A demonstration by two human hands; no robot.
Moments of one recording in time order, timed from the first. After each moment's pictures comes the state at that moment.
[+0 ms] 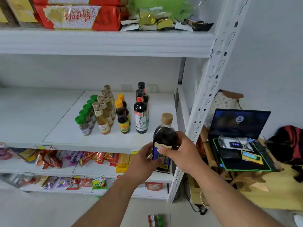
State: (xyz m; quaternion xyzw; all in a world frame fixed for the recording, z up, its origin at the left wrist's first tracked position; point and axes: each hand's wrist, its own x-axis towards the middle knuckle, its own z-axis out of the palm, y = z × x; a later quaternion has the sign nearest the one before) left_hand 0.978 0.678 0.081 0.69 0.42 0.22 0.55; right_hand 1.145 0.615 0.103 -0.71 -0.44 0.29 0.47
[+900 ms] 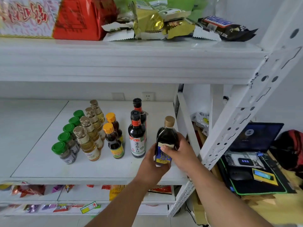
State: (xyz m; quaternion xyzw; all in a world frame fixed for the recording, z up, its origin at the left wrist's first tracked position) left_hand 1.065 0.801 0.042 0.70 0.36 0.24 0.57; right_hand 1.213 0.756 0.069 -0.74 -0.38 0.32 0.46
